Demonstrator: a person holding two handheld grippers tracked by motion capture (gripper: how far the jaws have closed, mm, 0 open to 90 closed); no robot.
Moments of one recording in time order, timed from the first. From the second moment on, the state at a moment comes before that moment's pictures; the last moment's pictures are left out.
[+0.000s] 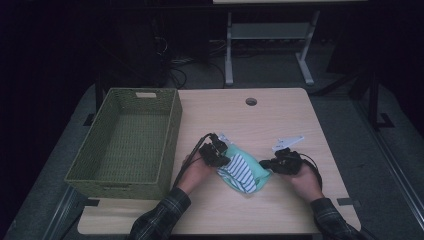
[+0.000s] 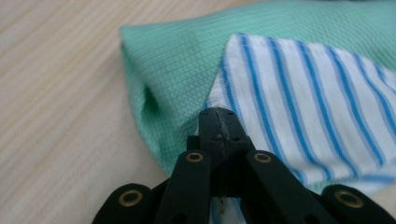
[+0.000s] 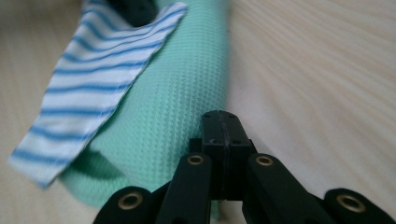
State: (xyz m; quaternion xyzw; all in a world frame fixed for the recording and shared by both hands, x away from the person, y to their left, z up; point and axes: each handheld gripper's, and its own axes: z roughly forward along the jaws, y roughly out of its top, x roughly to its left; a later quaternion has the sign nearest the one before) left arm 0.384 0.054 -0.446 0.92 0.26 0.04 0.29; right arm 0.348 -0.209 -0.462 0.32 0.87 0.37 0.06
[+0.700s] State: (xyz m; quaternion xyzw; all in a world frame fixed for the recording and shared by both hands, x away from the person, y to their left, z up) left arm 0.386 0.062 -0.429 0.91 0.26 0.04 0.32; right arm 0.316 -0.221 -0.458 0.34 0.85 0.39 0.07
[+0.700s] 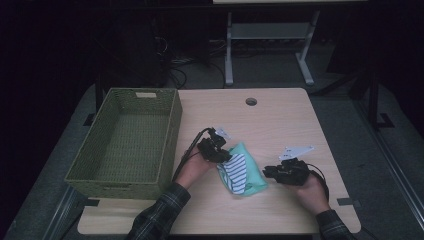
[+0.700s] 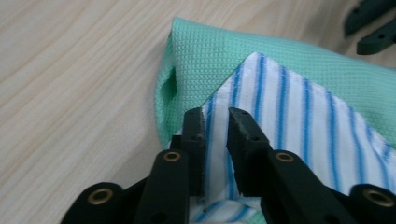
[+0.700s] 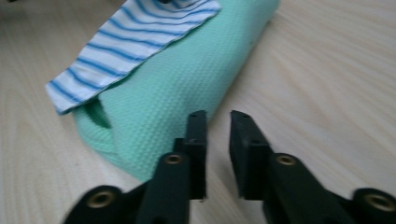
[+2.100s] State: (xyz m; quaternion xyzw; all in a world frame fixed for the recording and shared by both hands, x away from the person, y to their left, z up) left arm 0.339 0.051 -0.431 0.94 0.17 0.03 0.28; right arm 0.323 -0.259 -0.482 0.40 0.83 0.36 0.15
